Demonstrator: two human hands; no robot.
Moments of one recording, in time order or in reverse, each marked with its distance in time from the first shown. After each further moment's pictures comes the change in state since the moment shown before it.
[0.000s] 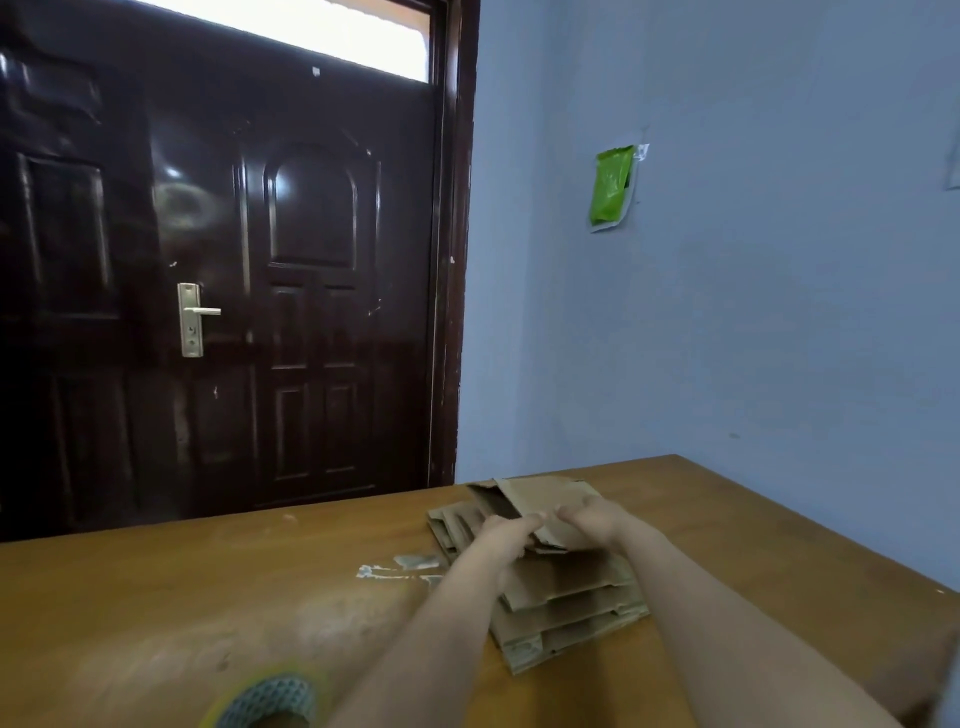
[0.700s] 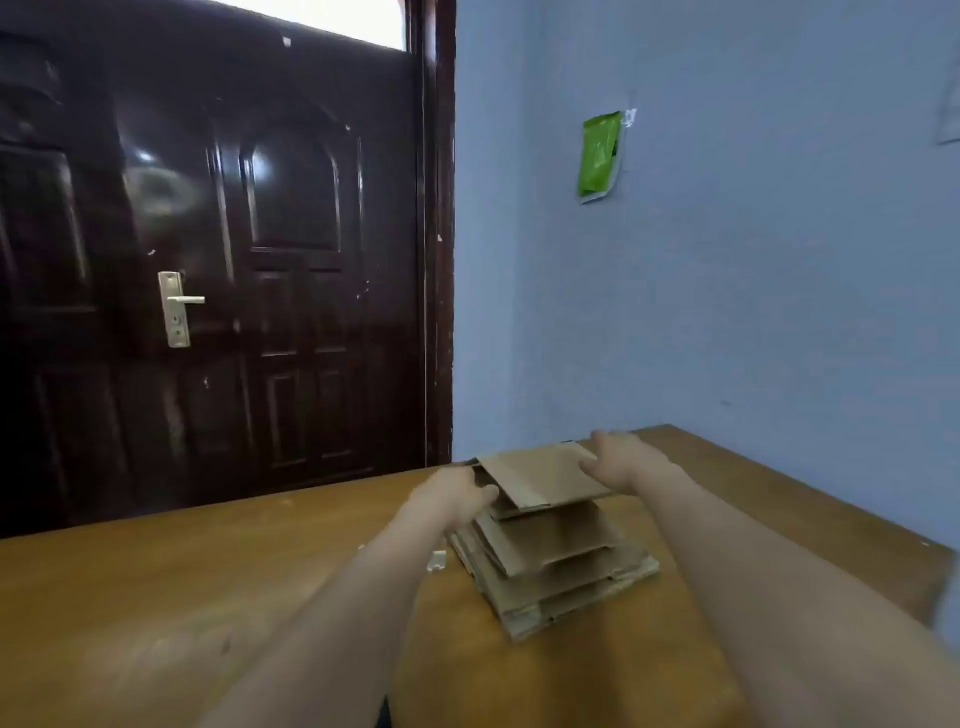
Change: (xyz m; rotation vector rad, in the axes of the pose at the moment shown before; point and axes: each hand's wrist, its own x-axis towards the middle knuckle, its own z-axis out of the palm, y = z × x) left_hand -0.007 0.024 -0.052 1.035 0.164 0.257; right_hand 0.002 0.004 -0.040 -0.453 0.179 -0.088
